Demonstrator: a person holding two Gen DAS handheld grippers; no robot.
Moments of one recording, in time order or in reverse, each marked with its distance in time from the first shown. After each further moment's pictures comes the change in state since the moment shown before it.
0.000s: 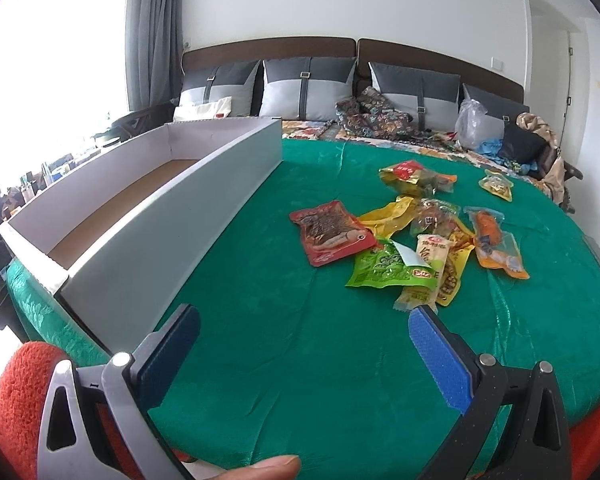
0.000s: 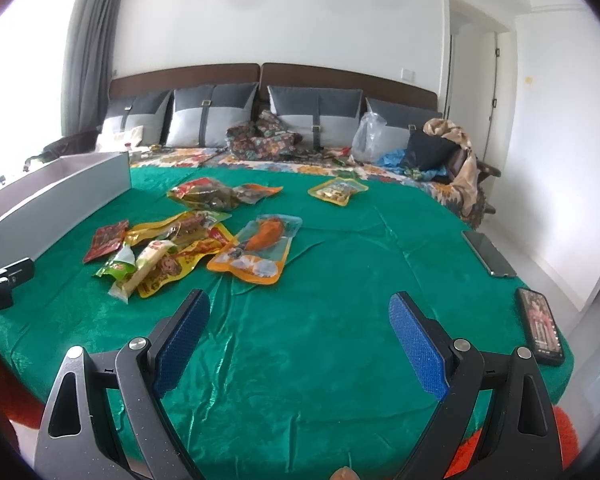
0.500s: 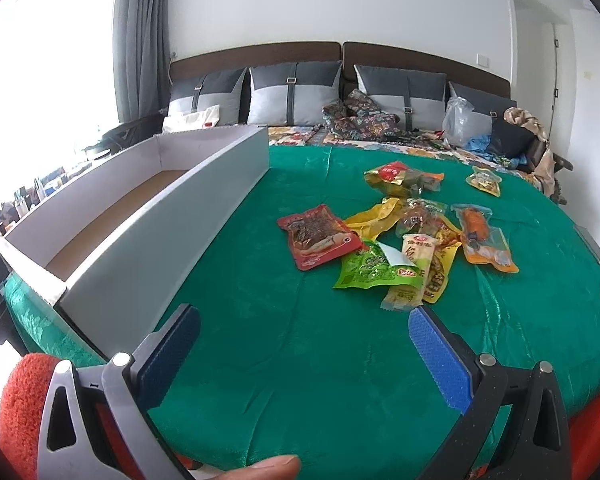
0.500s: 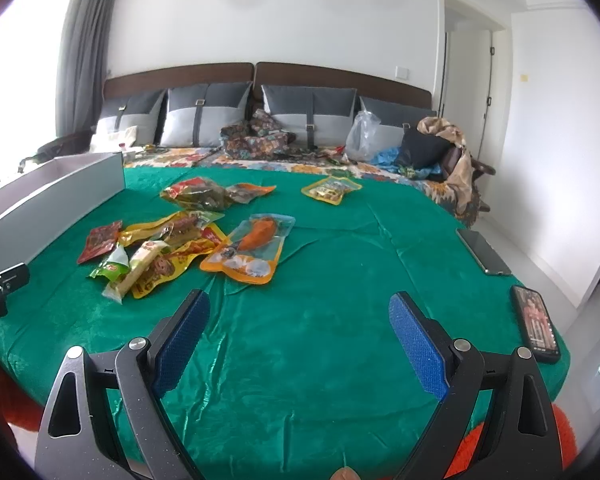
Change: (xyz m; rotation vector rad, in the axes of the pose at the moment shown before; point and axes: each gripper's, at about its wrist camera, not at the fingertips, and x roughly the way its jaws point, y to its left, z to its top) left arm -0.010 -0.009 0.000 0.050 -0.027 -0.032; right arm 0.001 -0.001 0.000 0.007 0.002 -0.020
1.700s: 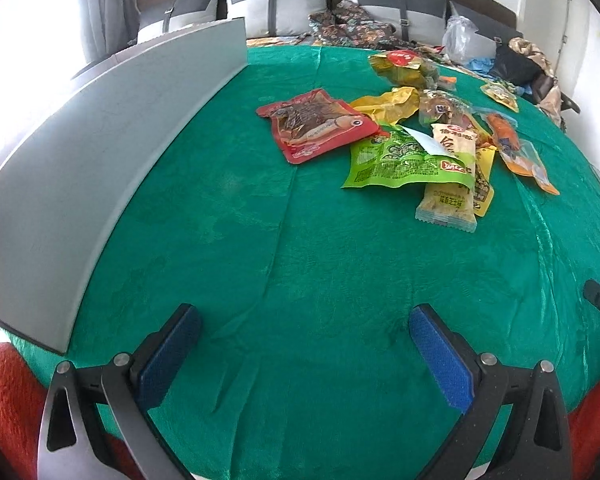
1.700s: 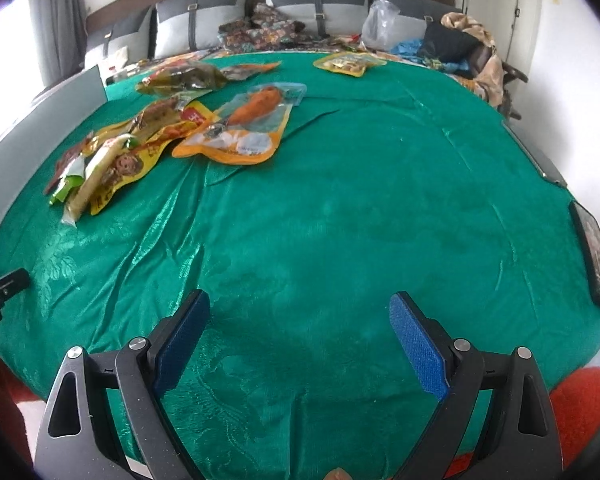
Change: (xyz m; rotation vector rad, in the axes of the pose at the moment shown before) left arm 0.087 0.005 -0.030 0.039 0.328 -0.053; right arm 0.086 -0.005 -0.045 0.051 0.409 0.079
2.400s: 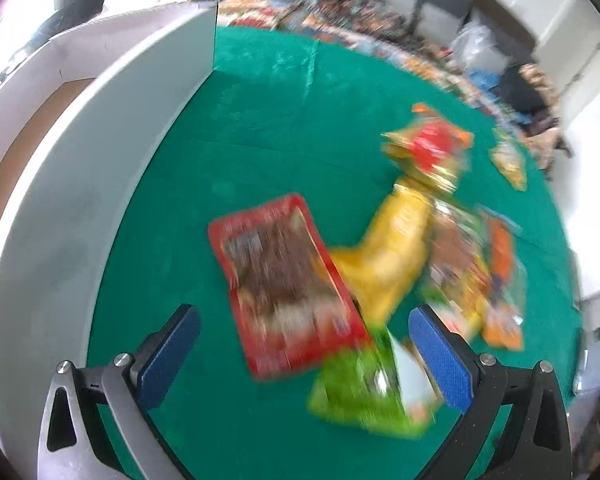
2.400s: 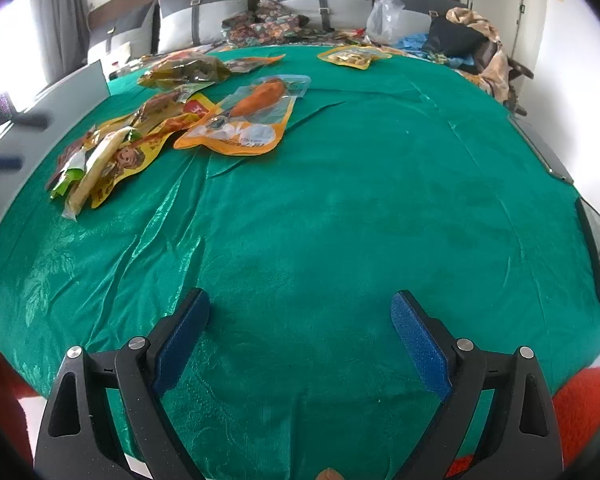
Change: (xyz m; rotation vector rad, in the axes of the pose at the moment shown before) left arm 0.074 0.018 0.182 -0.142 0.229 -0.154; right arm 0.005 0.000 0.002 -0.004 0.015 0.019
